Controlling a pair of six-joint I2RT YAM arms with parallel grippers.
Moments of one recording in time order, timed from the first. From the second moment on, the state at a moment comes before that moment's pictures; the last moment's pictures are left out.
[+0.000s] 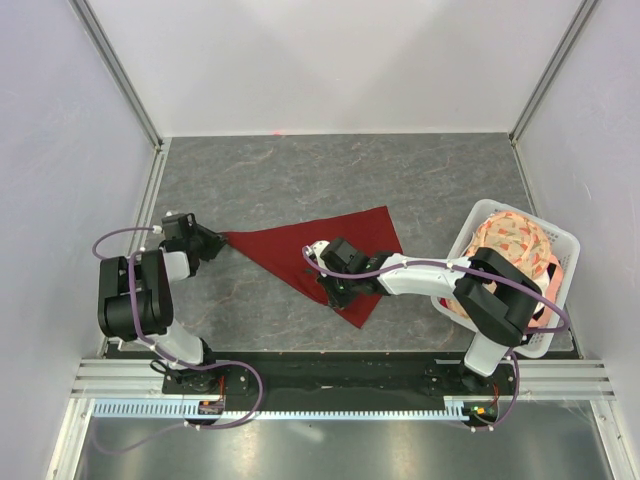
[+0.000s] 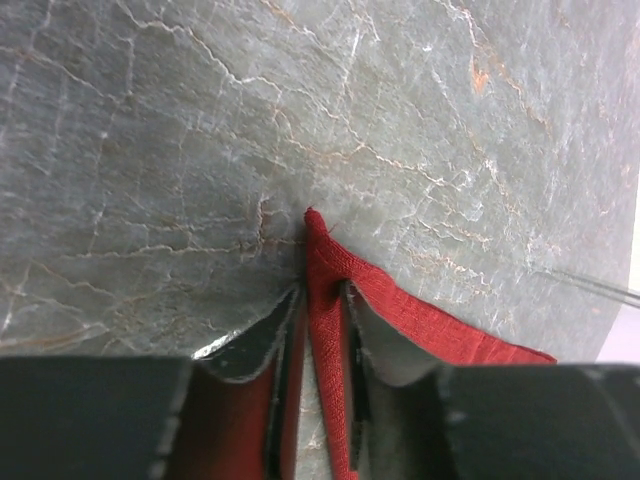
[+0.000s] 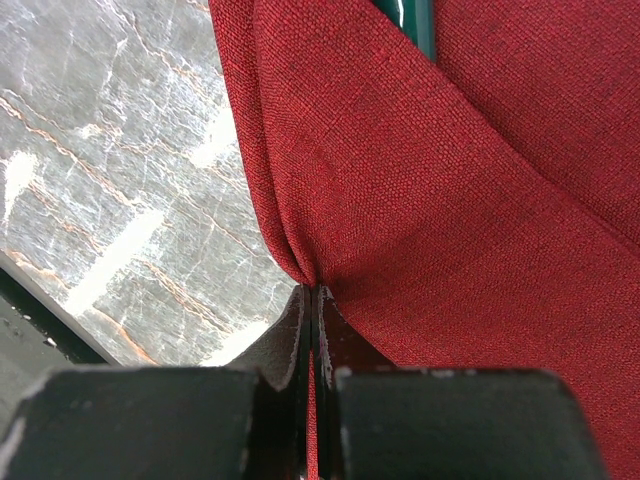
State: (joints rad) left arm 0.20 1.61 0.57 0.33 0.21 -0.89; right arm 0.95 1.71 0.96 -0.27 -0.12 0.23
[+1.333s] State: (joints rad) left arm -0.25 1.48 0.67 0.59 0.59 -0.77; right arm 0.76 1.47 0.96 -0.36 -0.05 0.30
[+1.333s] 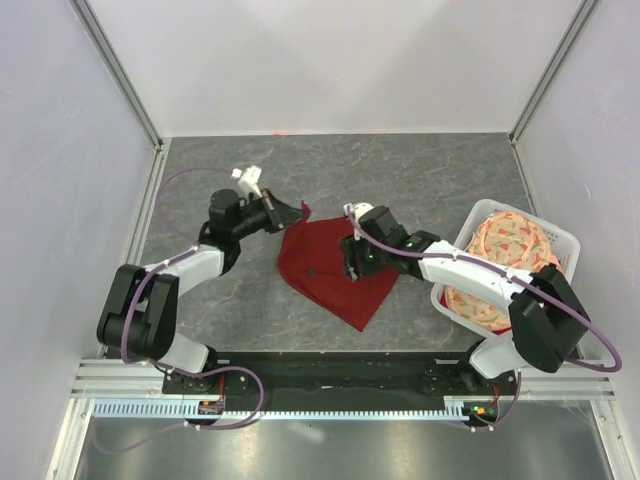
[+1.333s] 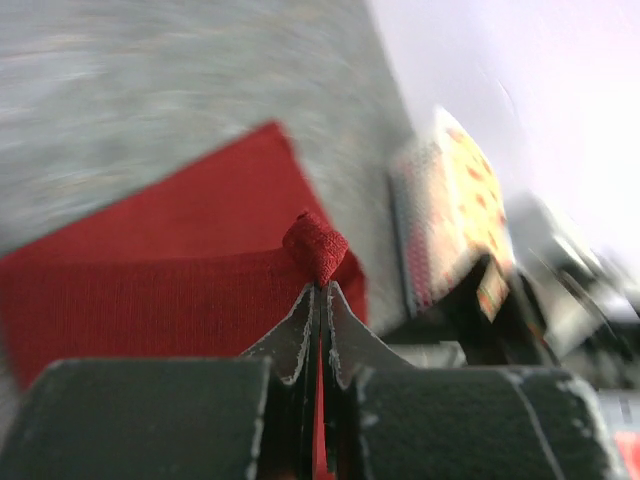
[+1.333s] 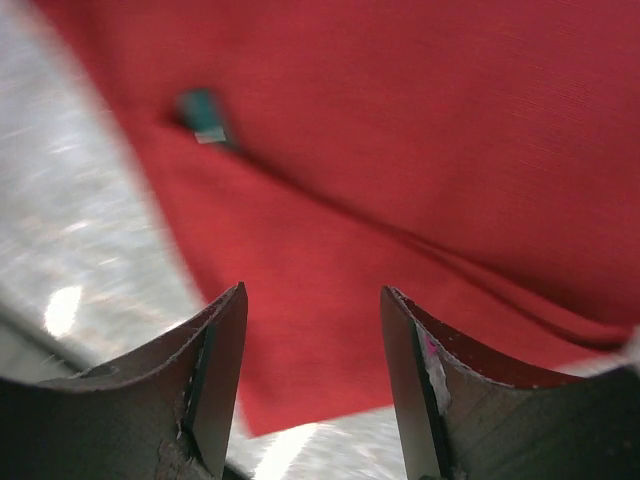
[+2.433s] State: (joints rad) left arm -0.77 1.71 0.72 0.49 0.83 -0.47; right arm 0.58 1.20 0.84 -0.37 0.24 0.42
